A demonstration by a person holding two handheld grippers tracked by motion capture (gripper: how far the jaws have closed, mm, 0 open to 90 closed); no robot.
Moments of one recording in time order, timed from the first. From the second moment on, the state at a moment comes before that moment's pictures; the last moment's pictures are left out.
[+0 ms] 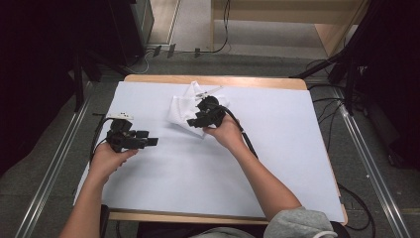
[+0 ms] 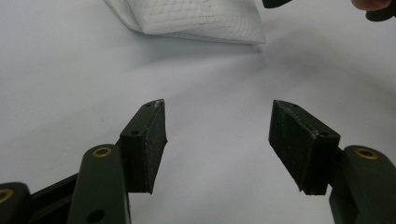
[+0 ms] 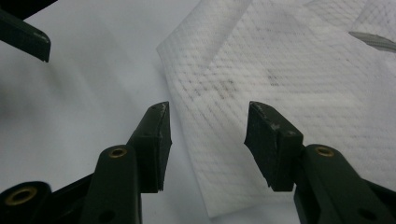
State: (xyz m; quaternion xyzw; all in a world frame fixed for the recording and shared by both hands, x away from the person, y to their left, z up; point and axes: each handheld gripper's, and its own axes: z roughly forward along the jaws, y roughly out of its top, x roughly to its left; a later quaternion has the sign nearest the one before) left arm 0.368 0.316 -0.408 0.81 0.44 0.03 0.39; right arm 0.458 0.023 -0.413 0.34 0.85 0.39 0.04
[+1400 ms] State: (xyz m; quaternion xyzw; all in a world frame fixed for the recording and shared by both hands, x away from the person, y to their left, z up) left arm 0.369 0.329 -0.406 0.80 0.45 0.04 0.40; right arm 0.495 0.099 -0.452 0.34 0.87 0.33 0.09
